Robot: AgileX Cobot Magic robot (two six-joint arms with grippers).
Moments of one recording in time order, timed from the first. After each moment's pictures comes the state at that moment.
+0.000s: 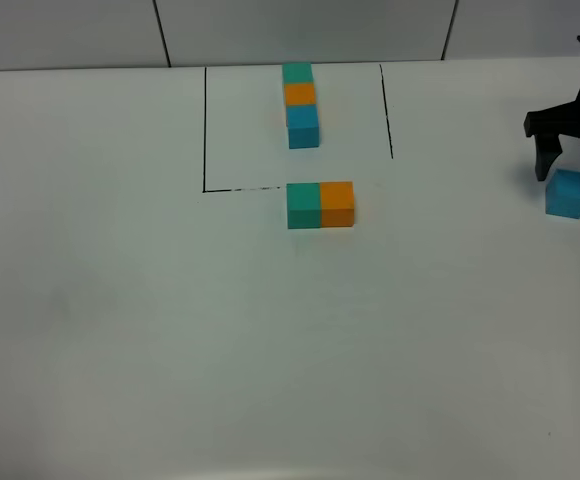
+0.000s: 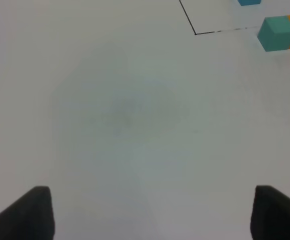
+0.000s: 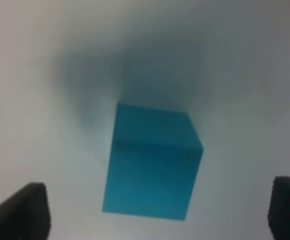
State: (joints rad) left arm -0.02 -0.01 -0.51 -0.16 1.06 0.10; right arm -0.02 2.25 -1.85 -0.03 1.20 0.07
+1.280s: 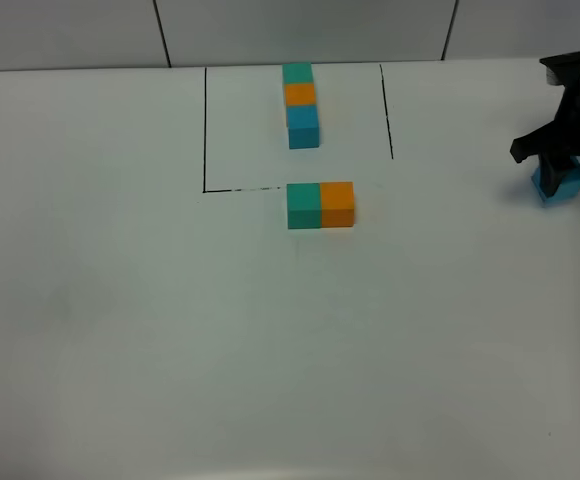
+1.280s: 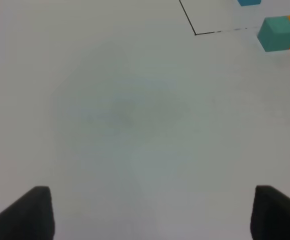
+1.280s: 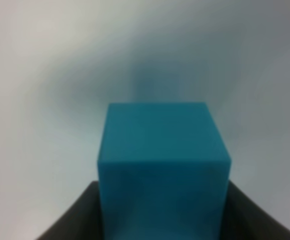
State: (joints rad) left arm -0.02 -0.01 -0.51 -0.16 1.06 0.10; right arm 0.02 2.27 -1.84 -0.02 1.21 -0.19
